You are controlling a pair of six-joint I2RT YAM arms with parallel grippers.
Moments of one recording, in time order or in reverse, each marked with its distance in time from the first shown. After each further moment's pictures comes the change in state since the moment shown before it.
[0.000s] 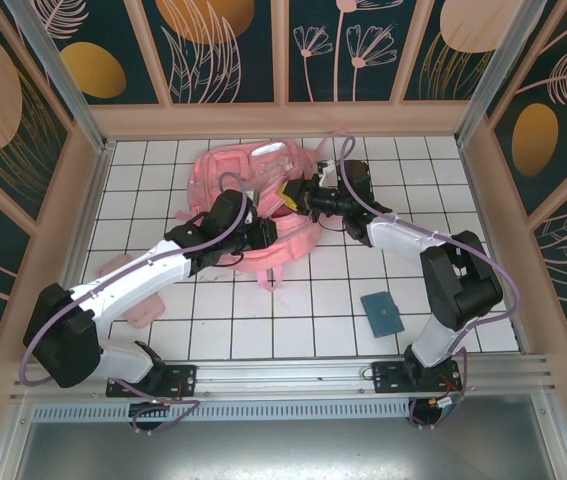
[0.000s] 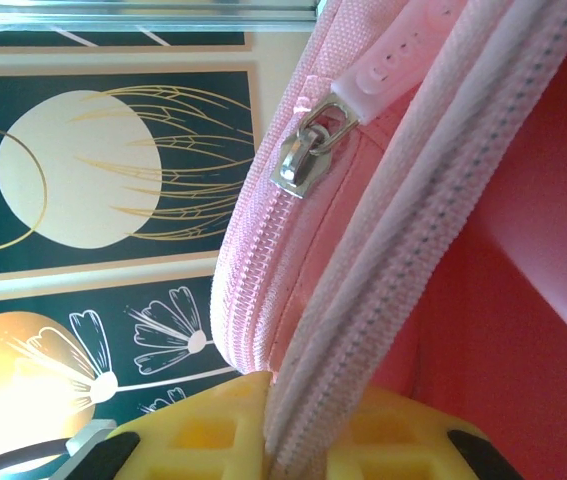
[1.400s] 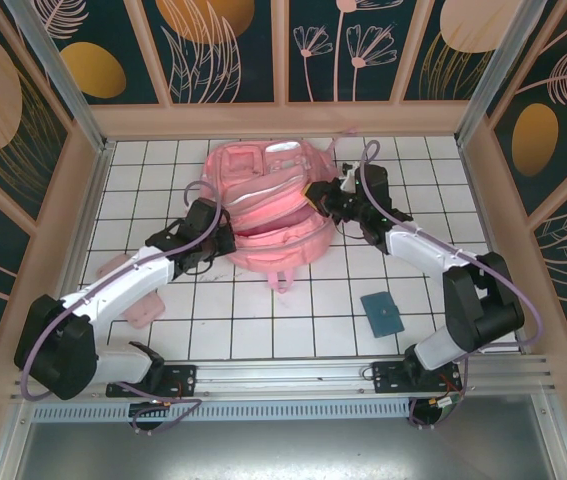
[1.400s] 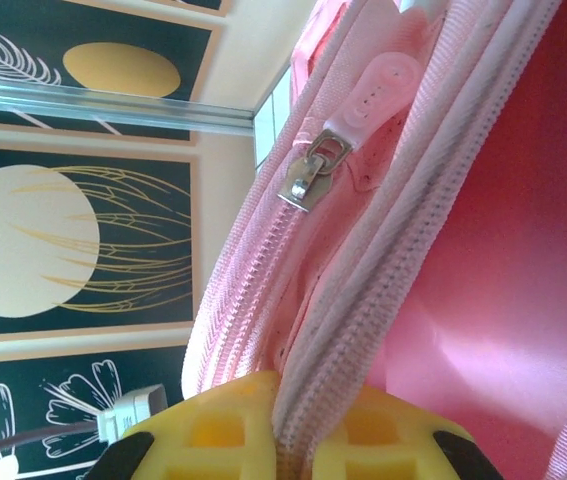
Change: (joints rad) left arm 0.192 -0.079 -0.154 -0.077 -0.142 0.052; right arm -0.074 -0.167 -0.097 -0.167 0.188 -0.197
